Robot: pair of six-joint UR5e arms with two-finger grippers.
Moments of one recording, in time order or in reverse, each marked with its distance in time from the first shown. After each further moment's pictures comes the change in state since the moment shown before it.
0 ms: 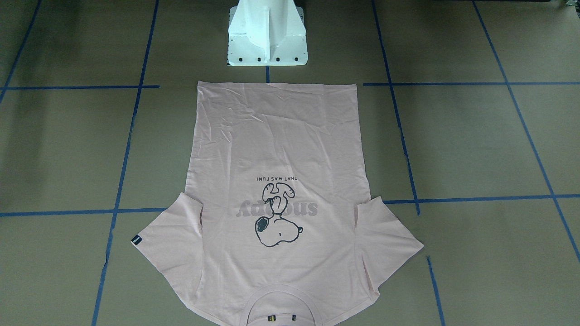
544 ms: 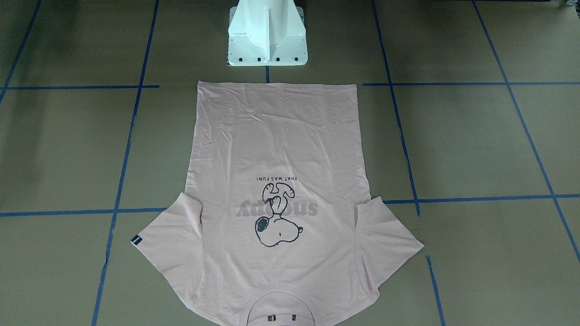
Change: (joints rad) left arm 0.001 0.059 -0.064 -0.009 0.003 0.047; right arm 0.002 -0.003 -0.016 0.006 0.001 -0.002
